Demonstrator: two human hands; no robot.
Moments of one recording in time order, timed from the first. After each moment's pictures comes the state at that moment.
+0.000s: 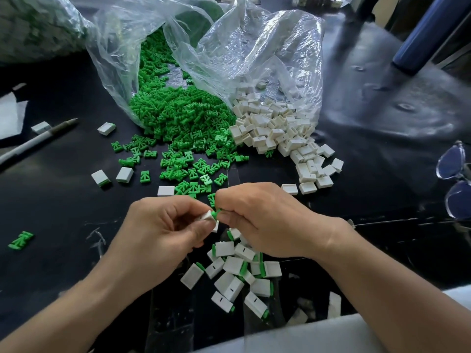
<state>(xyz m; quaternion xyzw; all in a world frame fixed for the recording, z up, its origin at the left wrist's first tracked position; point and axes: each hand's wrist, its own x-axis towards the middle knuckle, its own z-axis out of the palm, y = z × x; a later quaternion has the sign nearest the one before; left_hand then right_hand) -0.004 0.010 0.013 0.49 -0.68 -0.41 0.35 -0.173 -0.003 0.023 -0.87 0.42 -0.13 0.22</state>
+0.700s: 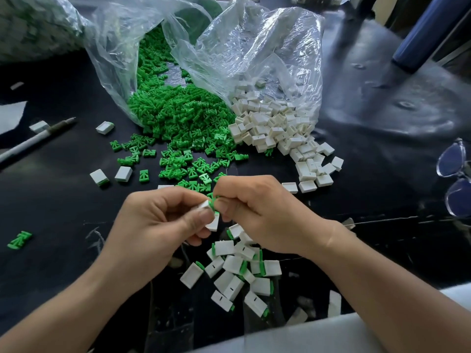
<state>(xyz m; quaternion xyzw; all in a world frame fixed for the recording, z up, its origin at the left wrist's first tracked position) -0.010 0.011 0.021 0.47 -0.59 -0.52 0.40 -0.172 -0.002 0.019 -0.81 0.44 -0.27 0.30</state>
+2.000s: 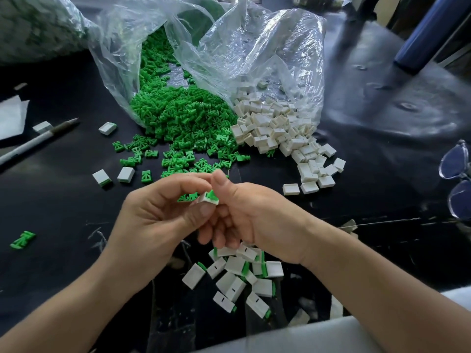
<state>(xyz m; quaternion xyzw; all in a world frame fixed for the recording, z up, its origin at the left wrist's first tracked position) -0.003 0.006 0.004 0.32 -0.59 -0.56 0.50 -0.157 0.002 0.028 -0.50 0.35 -0.26 0.75</state>
